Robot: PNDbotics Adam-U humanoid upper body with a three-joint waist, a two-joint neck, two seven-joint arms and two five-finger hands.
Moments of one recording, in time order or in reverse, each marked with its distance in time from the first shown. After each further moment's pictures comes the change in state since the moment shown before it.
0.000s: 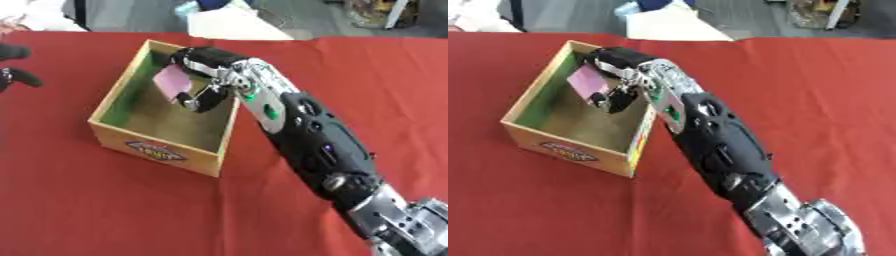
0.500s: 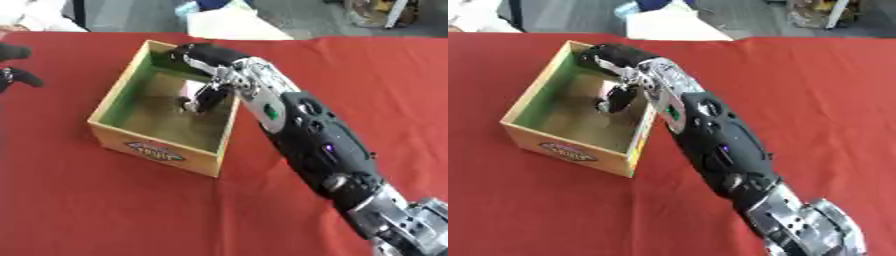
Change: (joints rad) left arm 0.000 0.000 0.000 0.000 0.000 0.001 -0.002; right arm 0.000 -0.002 0.004 -0.009 0.028 0.003 -0.040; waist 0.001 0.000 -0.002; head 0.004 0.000
